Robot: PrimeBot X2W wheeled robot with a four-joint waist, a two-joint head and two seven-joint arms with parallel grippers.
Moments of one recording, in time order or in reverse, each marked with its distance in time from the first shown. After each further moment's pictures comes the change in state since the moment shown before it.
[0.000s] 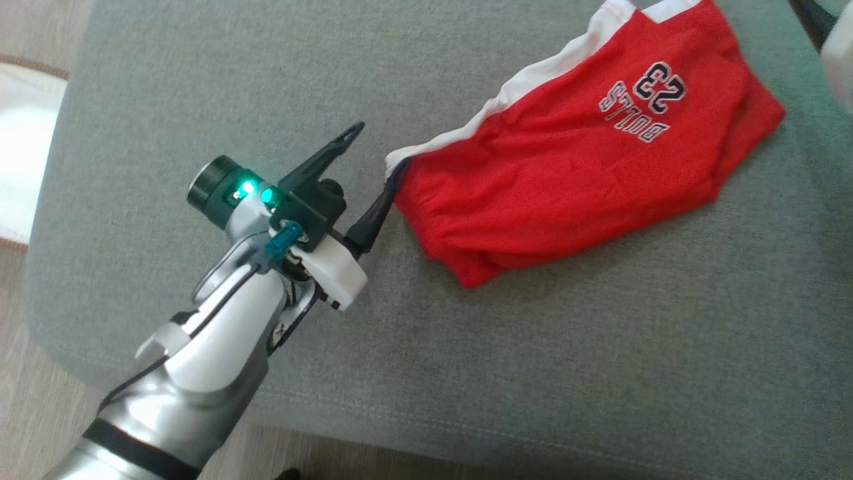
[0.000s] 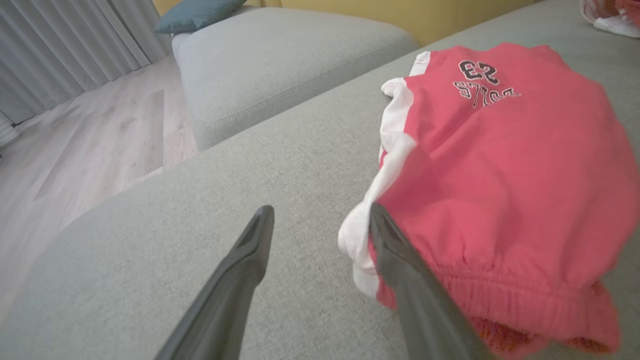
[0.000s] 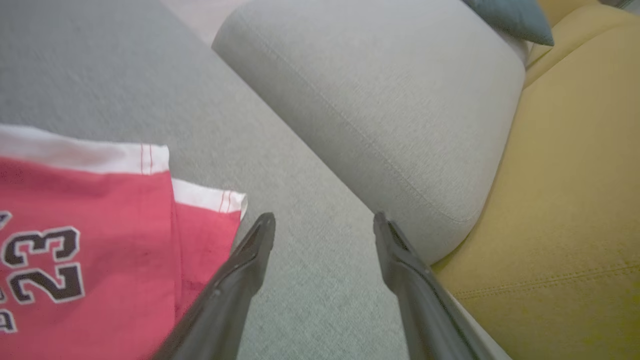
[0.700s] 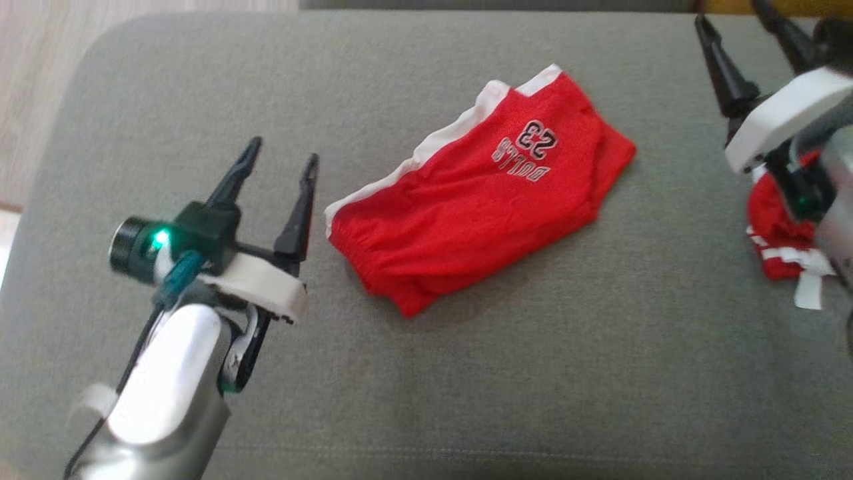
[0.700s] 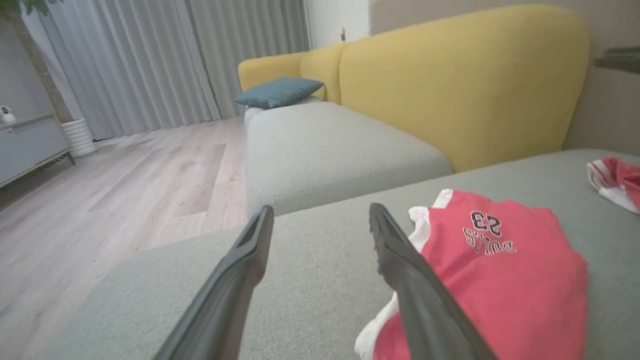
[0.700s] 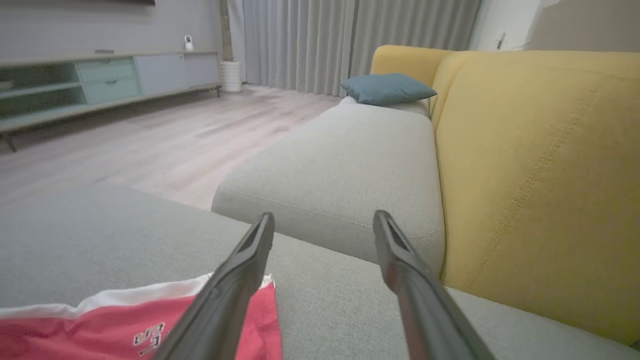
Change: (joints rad) left arm 0.190 0.035 0.203 -0.134 -0.103 0.115 -0.002; right arm 0.273 0.191 -0.293 0.063 0.179 0.000 -0.289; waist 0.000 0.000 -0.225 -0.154
